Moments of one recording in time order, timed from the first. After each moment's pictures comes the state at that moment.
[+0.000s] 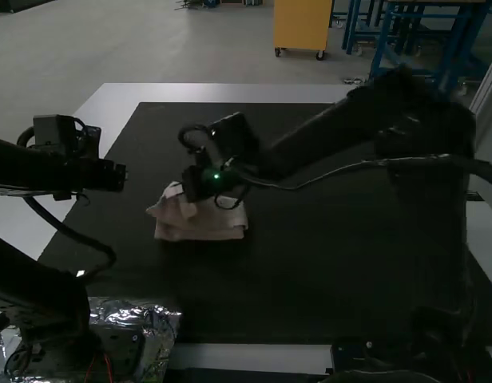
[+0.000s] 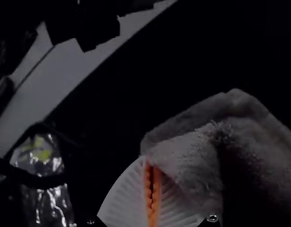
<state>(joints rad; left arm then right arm) 0.24 1.24 0.51 0.15 0.05 0.25 0.92 2.02 1.21 0.23 -0.51 0.33</state>
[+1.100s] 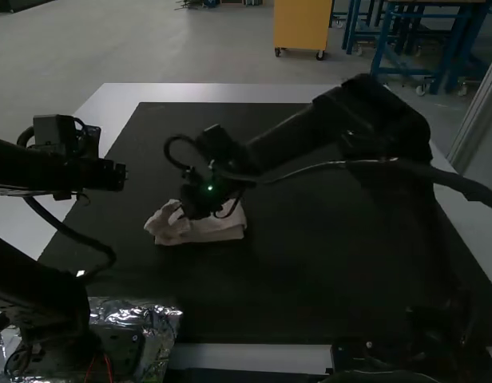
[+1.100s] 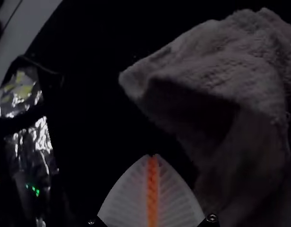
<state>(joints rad) 0.24 1.24 0.51 0.16 0.05 0.24 0.91 2.15 1.41 -0.16 -0.61 0.22</state>
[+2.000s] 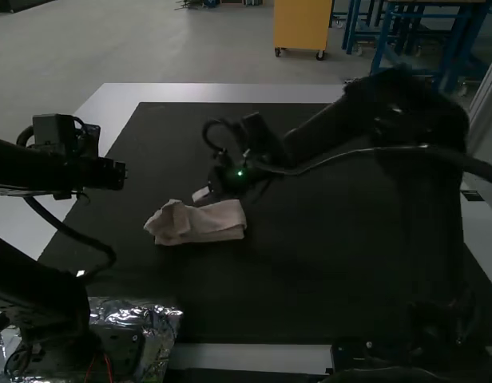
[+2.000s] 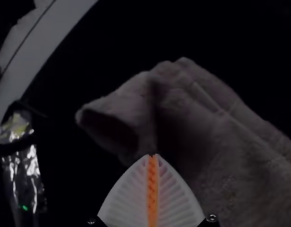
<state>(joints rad) 0.24 1.24 0.51 0.17 0.05 0.24 0.77 2.06 1.25 0.06 -0.64 0.24</state>
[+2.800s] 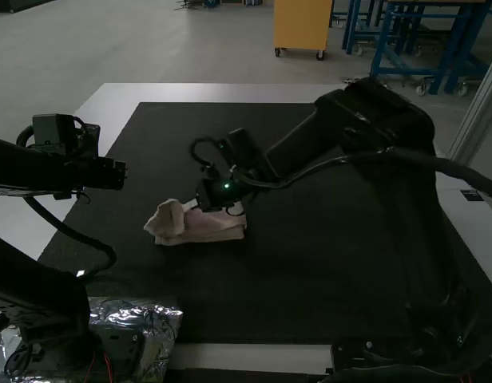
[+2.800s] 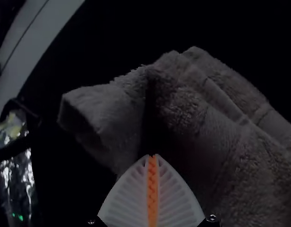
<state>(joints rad) 0.24 1.24 0.51 0.18 0.05 0.24 0.82 2.17 1.30 0.14 -0.64 0.29</state>
